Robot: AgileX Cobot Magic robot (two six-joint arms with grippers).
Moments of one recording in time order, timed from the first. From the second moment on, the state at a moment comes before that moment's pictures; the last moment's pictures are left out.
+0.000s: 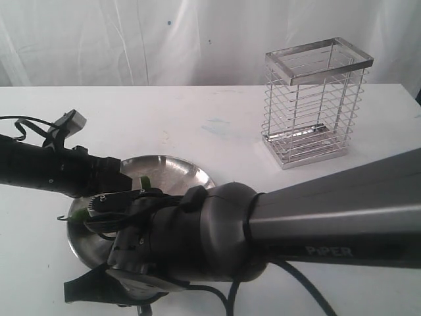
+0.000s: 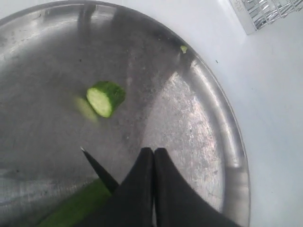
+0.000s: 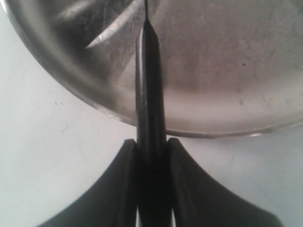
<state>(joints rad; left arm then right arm) -0.01 1.80 -0.83 -1.54 0.71 1.38 1.15 1.94 -1.20 -0.37 0.54 1.11</state>
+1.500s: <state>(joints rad) -0.02 1.88 -0.96 -1.44 0.71 1.35 1.16 1.94 -1.20 -0.34 0.56 1.11</state>
